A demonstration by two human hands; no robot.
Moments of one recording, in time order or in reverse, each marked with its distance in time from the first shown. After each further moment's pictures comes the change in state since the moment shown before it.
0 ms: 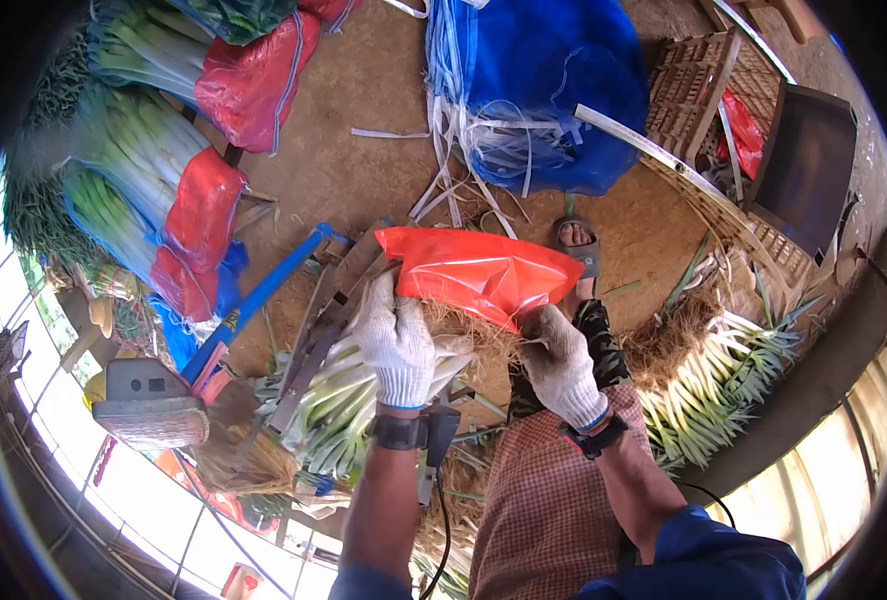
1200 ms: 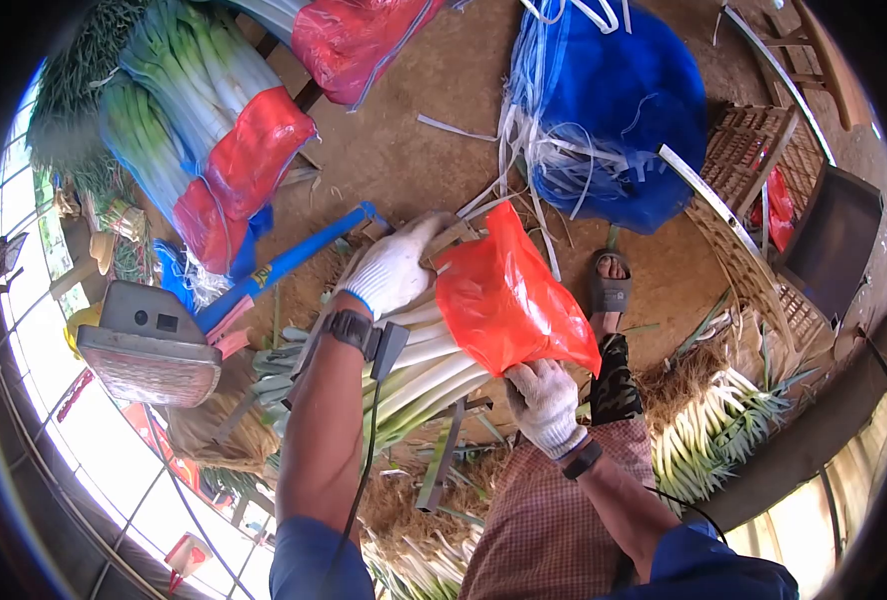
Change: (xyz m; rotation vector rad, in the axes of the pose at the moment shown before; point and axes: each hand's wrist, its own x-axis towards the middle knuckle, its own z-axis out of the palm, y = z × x) left_hand 0.086 -0.098 -0.052 0.332 -0.732 0.031; right_hand -0.027 0.040 0.067 -0.676 -0.144 -0.414
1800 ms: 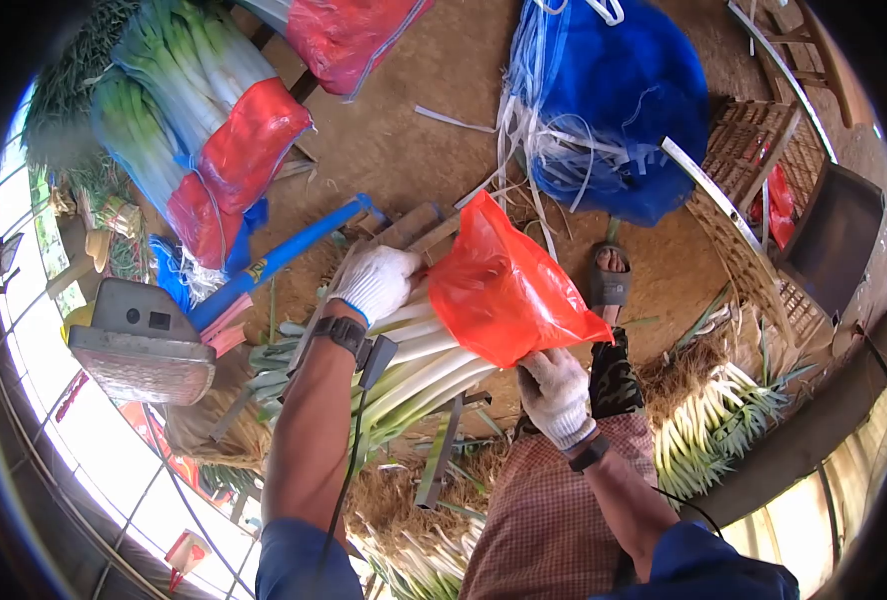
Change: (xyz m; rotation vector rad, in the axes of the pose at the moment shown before) left_hand -0.019 -0.029 0.016 0.306 -0.062 -0.008; right_hand 0.001 0.009 -0.002 0.021 0.062 0.065
